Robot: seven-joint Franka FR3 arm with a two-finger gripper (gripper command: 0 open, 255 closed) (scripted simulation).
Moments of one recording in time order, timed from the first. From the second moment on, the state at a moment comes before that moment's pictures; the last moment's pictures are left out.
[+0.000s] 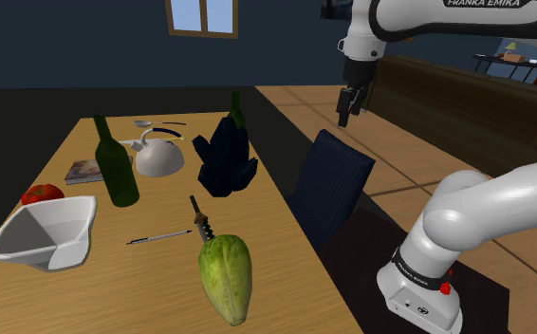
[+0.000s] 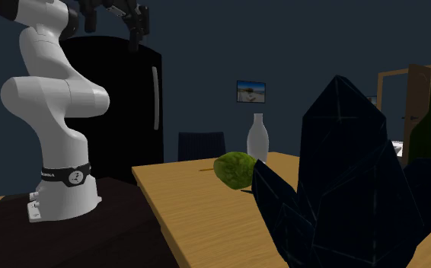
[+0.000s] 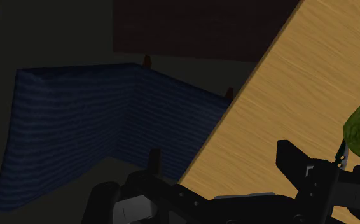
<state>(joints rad) -0.01 -0.75 0.02 -2.34 -0.08 1.57 -0.12</state>
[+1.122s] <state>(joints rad) 0.03 -0.46 0.25 -2.45 0.06 1.98 0.25</state>
